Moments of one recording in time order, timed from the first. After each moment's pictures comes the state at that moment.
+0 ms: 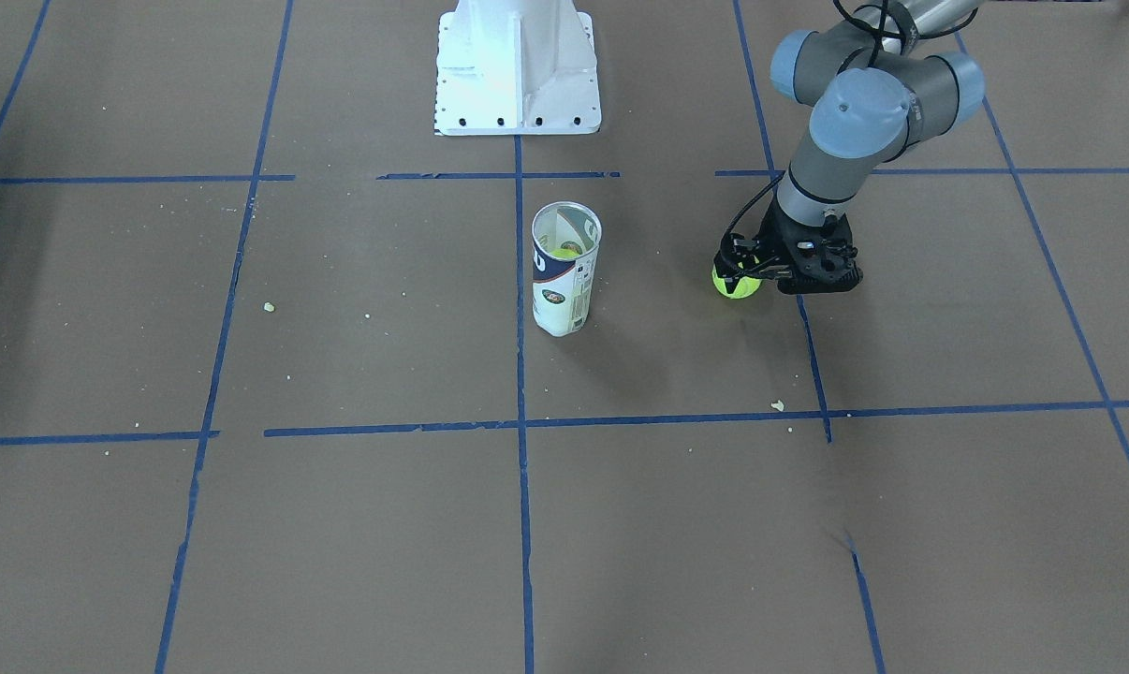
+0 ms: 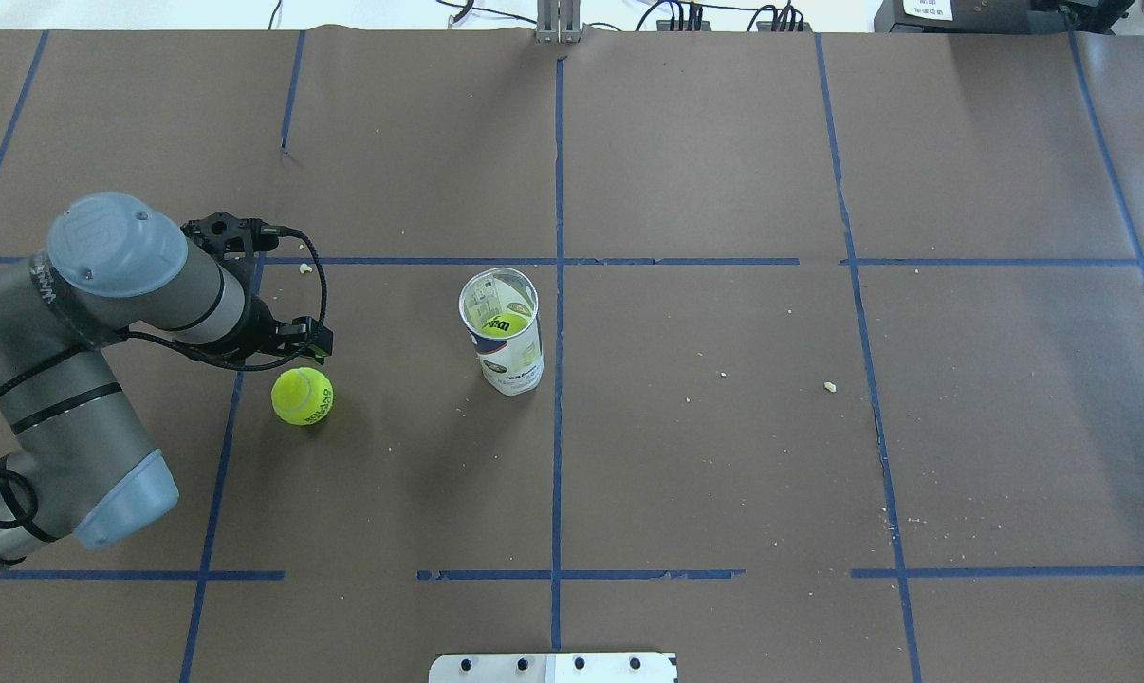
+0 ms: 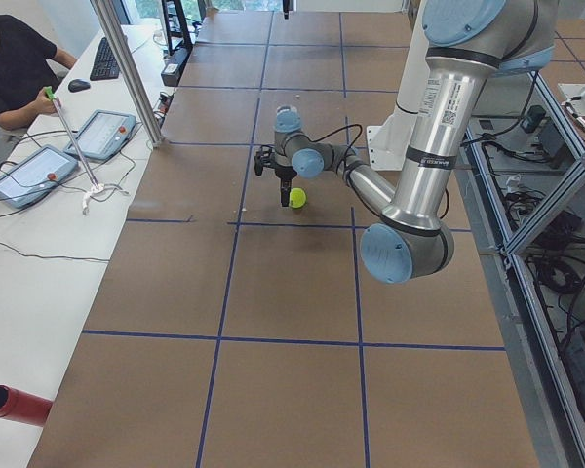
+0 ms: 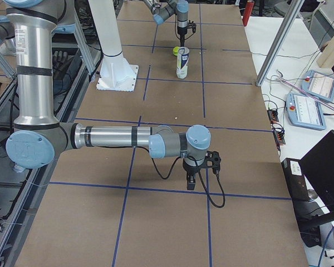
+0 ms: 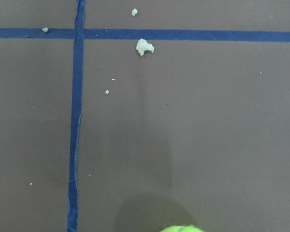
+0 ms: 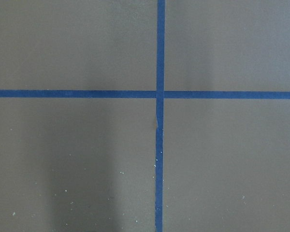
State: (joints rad) left arm -0.67 -1.85 -1.81 -1.77 -1.98 -1.12; right arm 1.46 -1.60 1.62 -1.49 2.30 0.16
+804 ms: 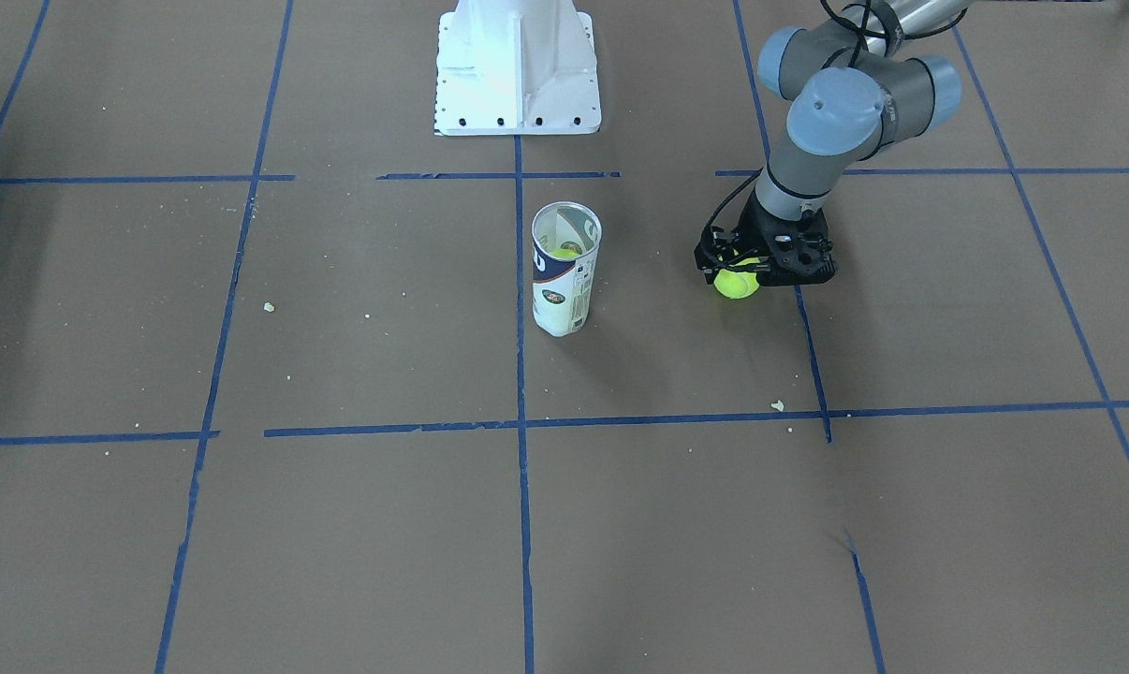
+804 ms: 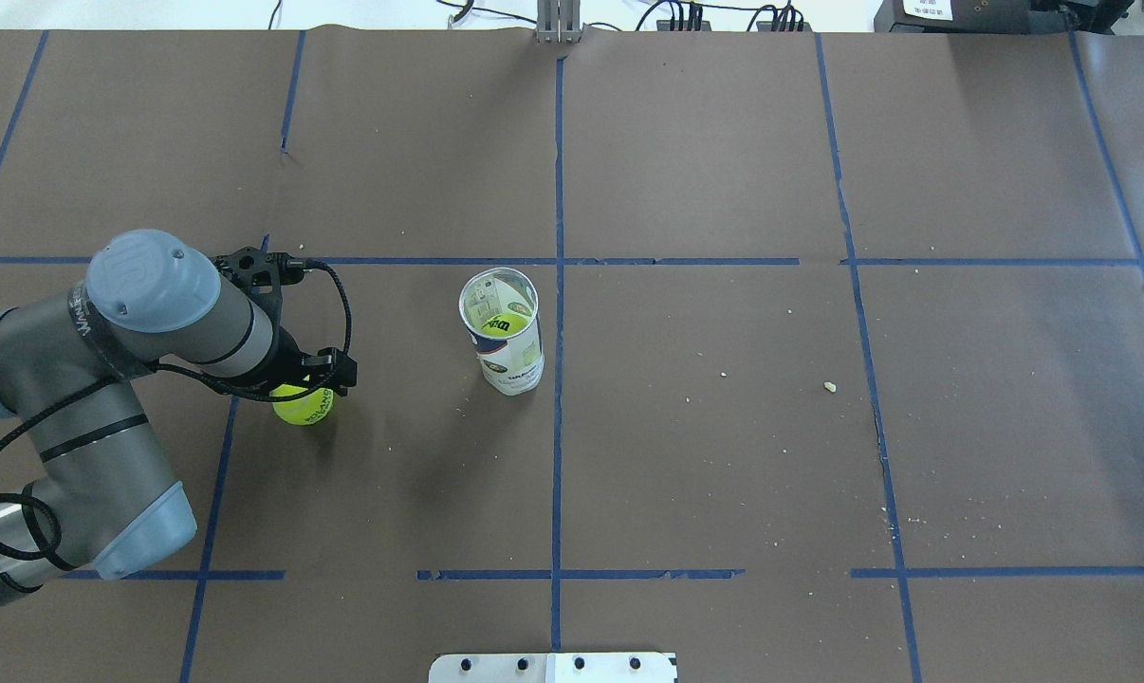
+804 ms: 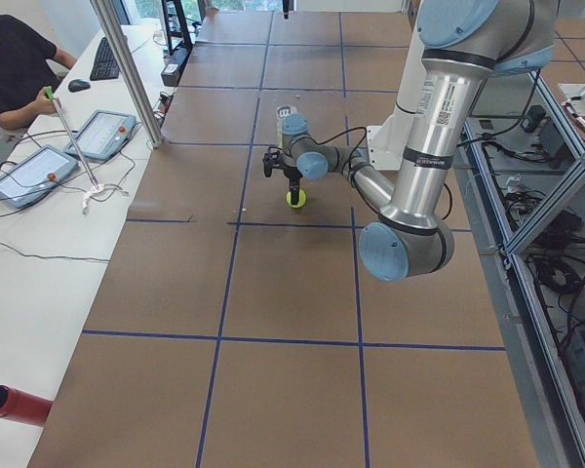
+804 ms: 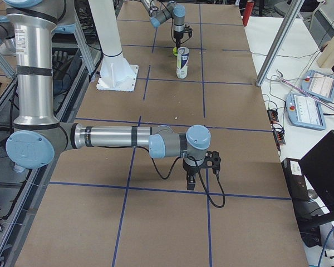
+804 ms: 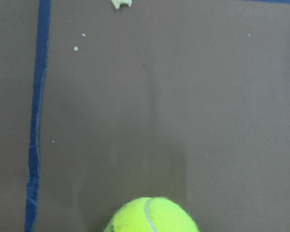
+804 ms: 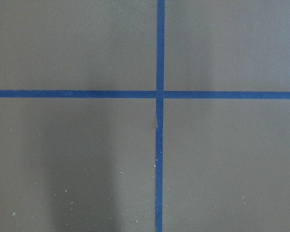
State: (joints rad) left arm -0.61 -1.86 -1.80 -1.79 -1.98 -1.18; right arm 1.46 -1.60 1.62 -1.49 2.30 0.16
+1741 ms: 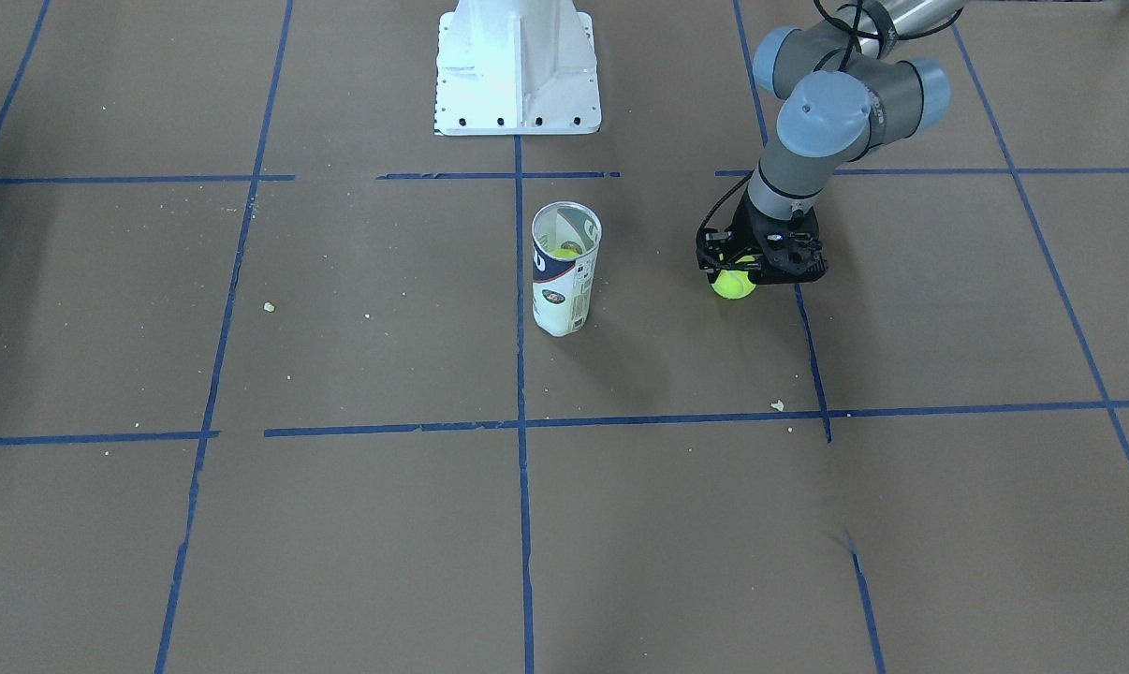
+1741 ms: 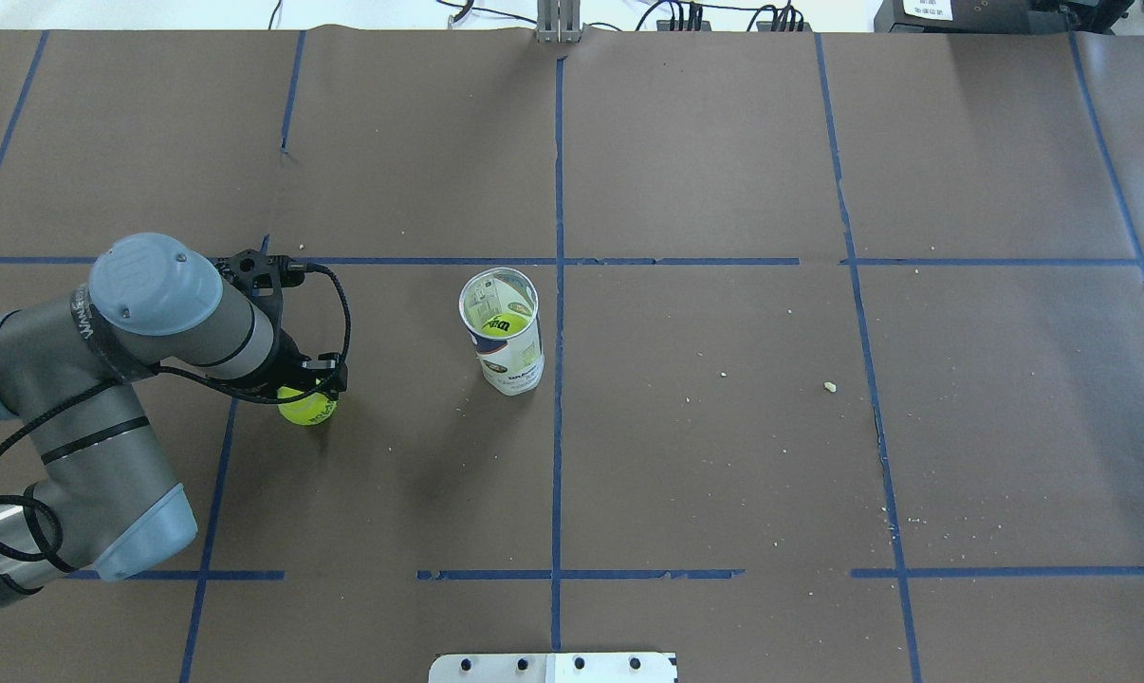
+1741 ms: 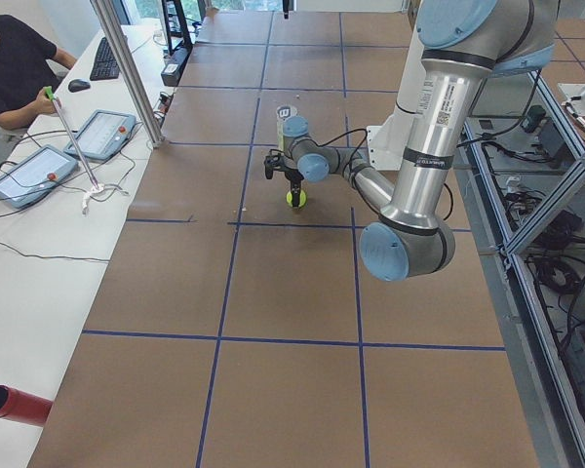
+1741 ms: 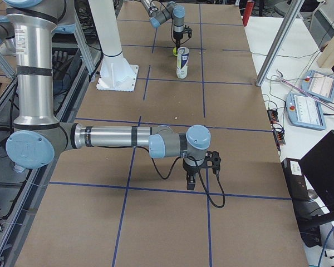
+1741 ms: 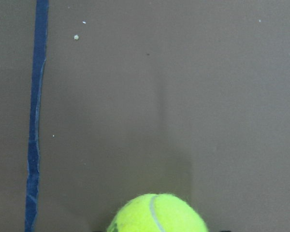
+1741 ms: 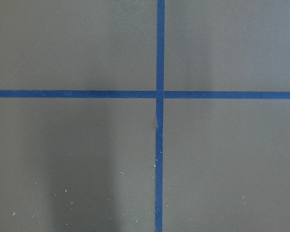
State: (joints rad) left arm -0.61 -1.86 -1.80 -1.79 -1.97 -1.18; right arm 1.46 -1.60 1.62 -1.49 2.30 0.16
